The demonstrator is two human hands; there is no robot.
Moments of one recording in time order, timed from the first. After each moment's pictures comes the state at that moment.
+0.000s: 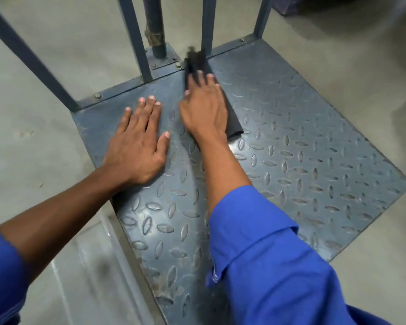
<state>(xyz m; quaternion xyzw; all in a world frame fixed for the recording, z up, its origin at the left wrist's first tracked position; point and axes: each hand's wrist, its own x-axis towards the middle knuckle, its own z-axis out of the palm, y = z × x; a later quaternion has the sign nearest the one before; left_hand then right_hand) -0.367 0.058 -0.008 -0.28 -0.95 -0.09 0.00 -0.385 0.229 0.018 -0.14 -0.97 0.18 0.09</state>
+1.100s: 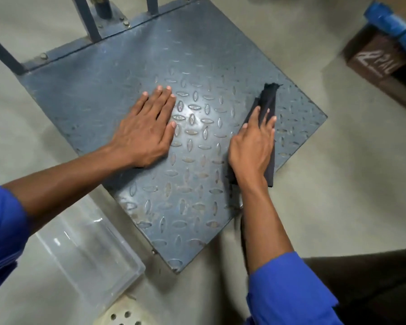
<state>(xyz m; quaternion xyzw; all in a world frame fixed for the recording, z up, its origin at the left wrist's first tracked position) -0.289 0.100 0.002 -0.45 -0.89 -0.11 -0.03 -0.150 0.284 0.017 -0.44 -0.87 0.17 0.14</state>
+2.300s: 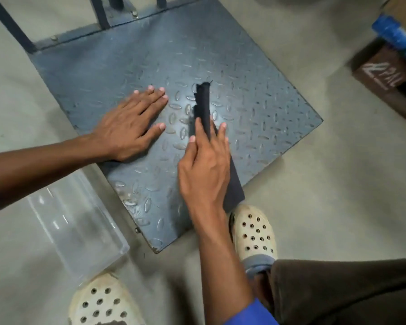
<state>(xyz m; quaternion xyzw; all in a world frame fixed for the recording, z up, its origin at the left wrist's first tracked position) -0.277 0.070 -0.002 -0.47 -0.87 -0.13 -0.03 -0.105 0.193 0.027 -0.29 -0.89 0.29 0.21</state>
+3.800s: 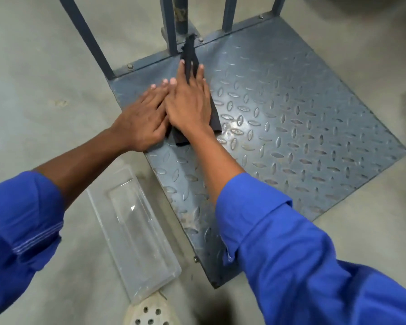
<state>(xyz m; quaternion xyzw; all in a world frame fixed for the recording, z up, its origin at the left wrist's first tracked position) -0.367 -0.005 0.003 -0.45 -0.89 -0.09 0.00 -0.345 0.141 0.021 -0.13 -0.96 0.24 0.06</state>
